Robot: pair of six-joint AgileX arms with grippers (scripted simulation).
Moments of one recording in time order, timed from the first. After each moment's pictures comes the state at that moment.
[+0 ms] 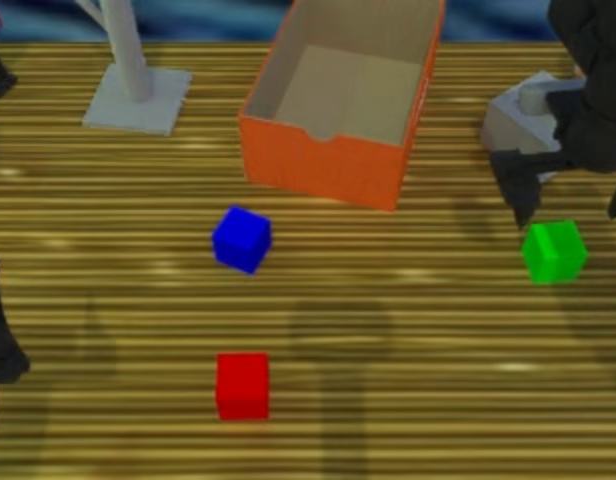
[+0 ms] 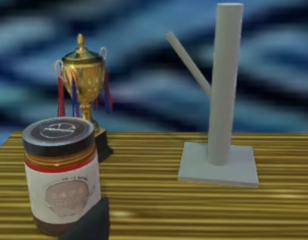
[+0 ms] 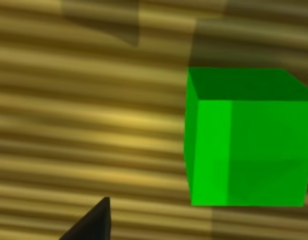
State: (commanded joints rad) left arm 0.00 0.00 0.00 0.00 0.00 0.00; right arm 0.21 2.11 1.69 -1.15 0.00 0.09
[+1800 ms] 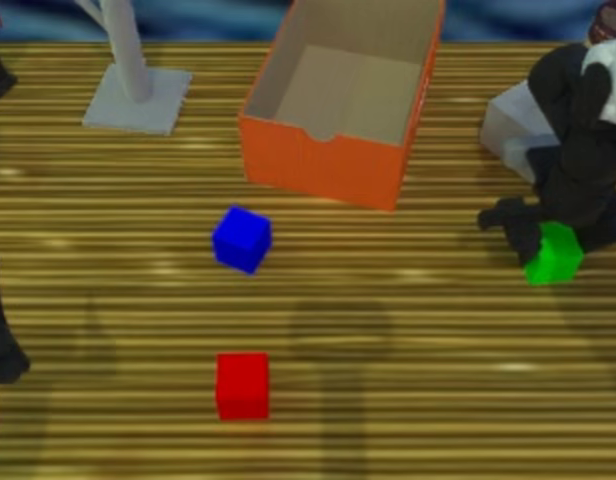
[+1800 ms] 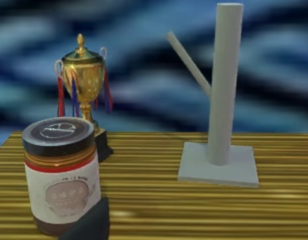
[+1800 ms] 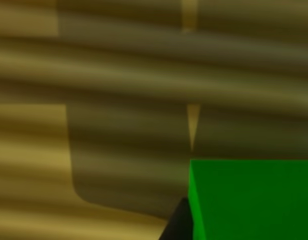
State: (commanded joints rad) left arm 0.00 0.00 0.00 0.00 0.00 0.00; right arm 0.20 2.22 1.50 -0.85 0.00 0.09
